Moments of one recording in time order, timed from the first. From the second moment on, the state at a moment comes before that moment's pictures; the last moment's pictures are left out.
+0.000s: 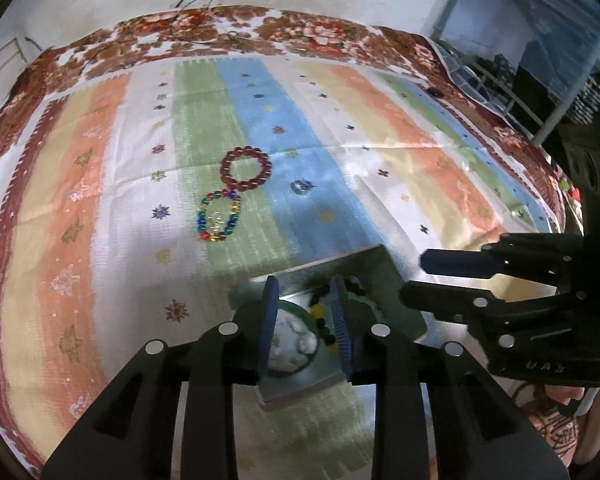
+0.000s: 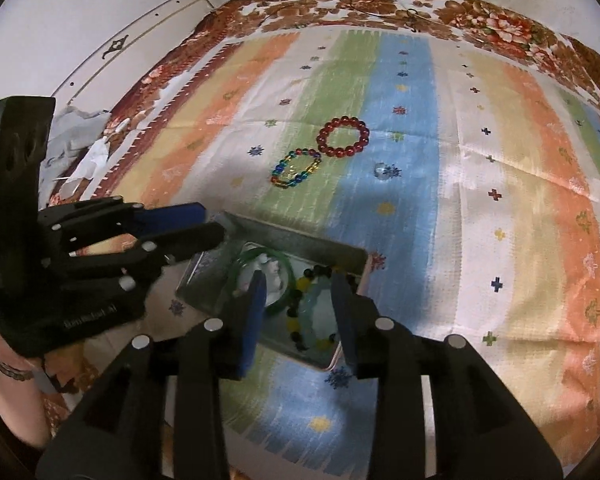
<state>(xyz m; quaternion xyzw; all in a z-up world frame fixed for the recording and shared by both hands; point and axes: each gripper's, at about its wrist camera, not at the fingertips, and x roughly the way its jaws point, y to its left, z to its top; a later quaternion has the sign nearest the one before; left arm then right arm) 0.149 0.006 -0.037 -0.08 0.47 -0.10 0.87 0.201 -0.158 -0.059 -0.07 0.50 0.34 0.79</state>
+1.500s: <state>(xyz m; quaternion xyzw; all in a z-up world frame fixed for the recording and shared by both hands) 0.276 0.067 -0.094 -0.03 0.57 0.00 0.82 0.361 -0.114 -0.107 -0.07 0.56 0.26 0.78</state>
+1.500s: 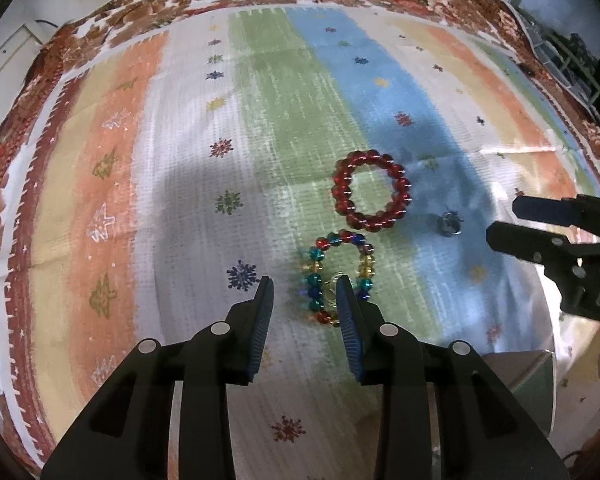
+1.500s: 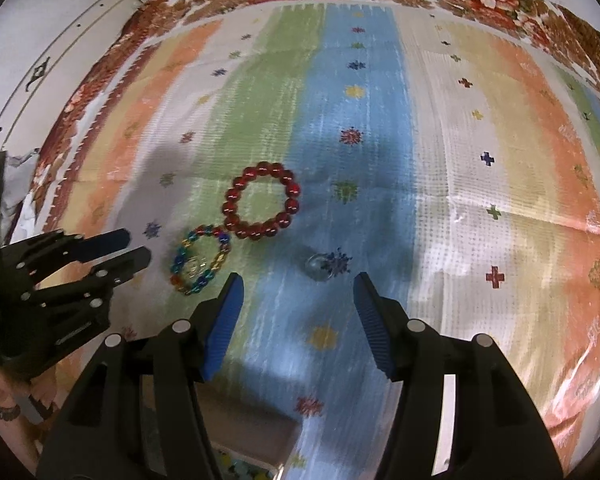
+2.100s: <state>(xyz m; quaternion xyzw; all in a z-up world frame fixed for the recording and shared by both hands) 0.307 0.068 -0.121 -0.03 0.59 0.00 0.81 0.402 -0.085 -0.135 -0.05 0.59 0.26 0.76</state>
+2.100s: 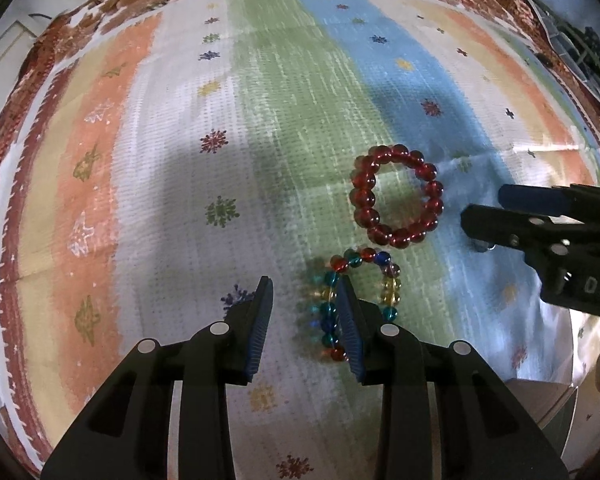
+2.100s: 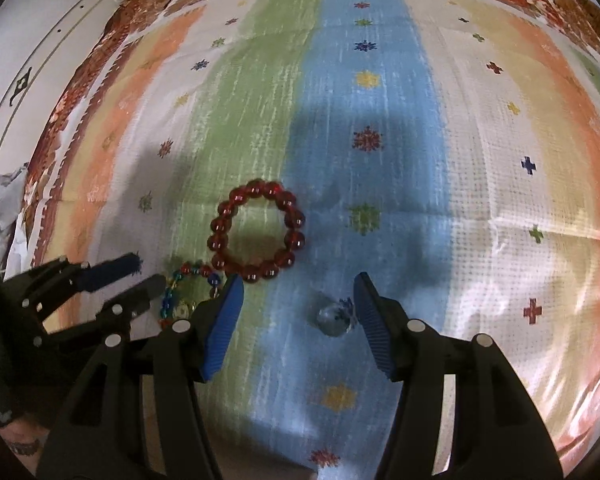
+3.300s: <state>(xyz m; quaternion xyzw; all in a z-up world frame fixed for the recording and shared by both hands) 0.308 0.051 -0.095 -0.03 0.57 -0.08 0.81 0.405 -0.073 -0.136 -0.07 0.58 0.27 0.76</state>
